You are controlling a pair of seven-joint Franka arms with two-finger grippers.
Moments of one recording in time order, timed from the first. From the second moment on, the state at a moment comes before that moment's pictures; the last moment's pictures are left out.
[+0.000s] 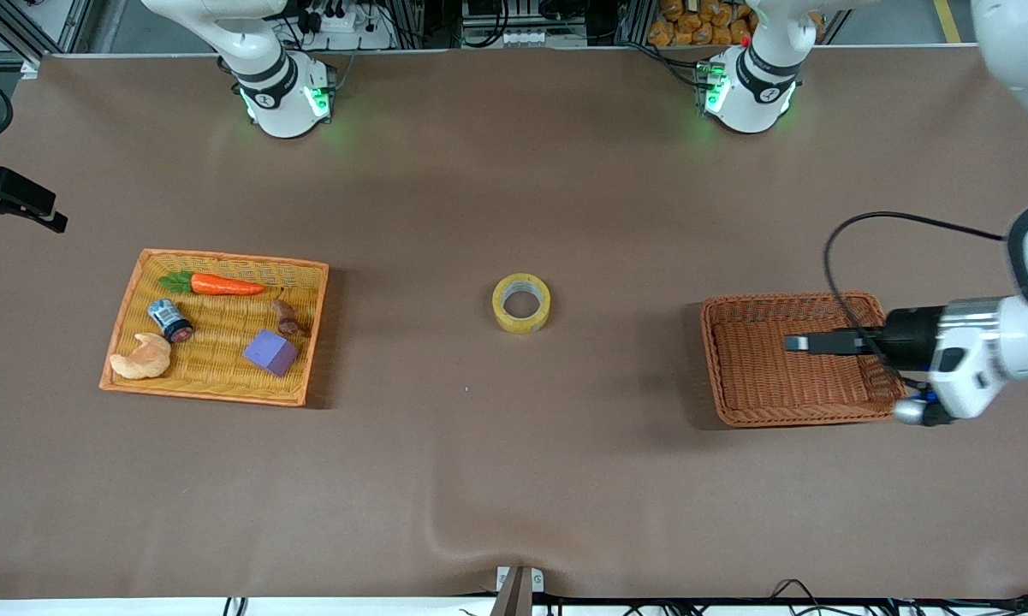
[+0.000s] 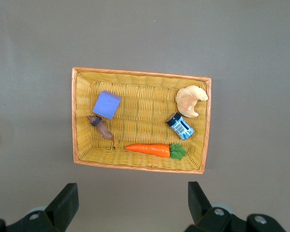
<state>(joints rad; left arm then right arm) -0.03 0.55 -0.02 -1.27 -0.55 1.53 -0.06 -0.01 -0.01 -0.11 -1.57 0.02 1.54 -0.11</state>
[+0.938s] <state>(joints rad) -0.51 0.82 -0.02 -1.29 -0.45 1.70 -0.56 -0.01 -0.01 -0.10 -1.58 0.02 1.55 -0.12</state>
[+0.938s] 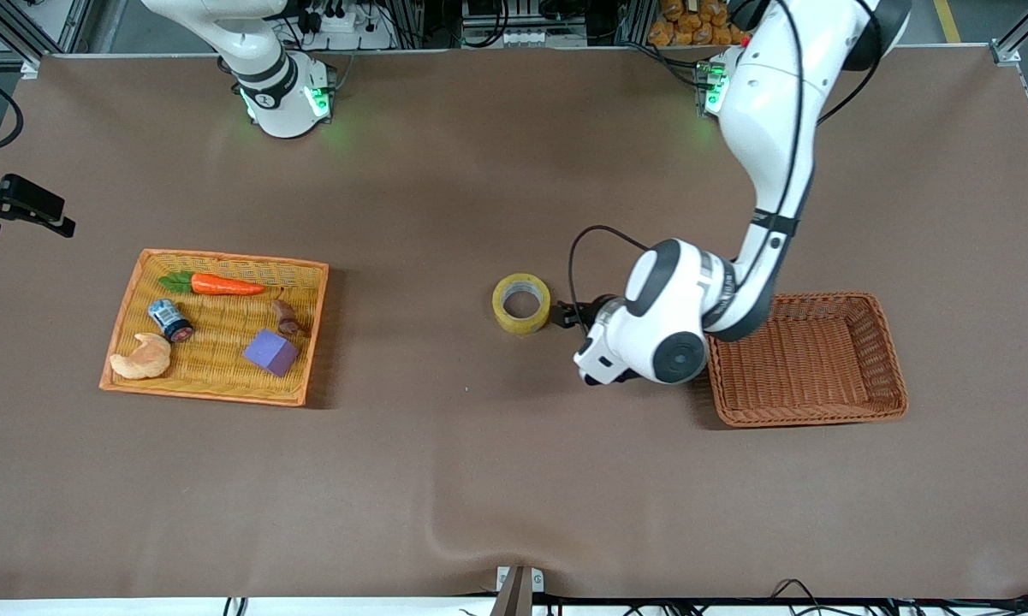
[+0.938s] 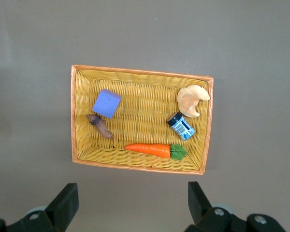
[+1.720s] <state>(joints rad) -0.60 0.87 -0.01 -1.29 -0.39 1.81 -0.74 -0.01 0.00 -0.10 -1.58 0.02 1.55 -0.12</state>
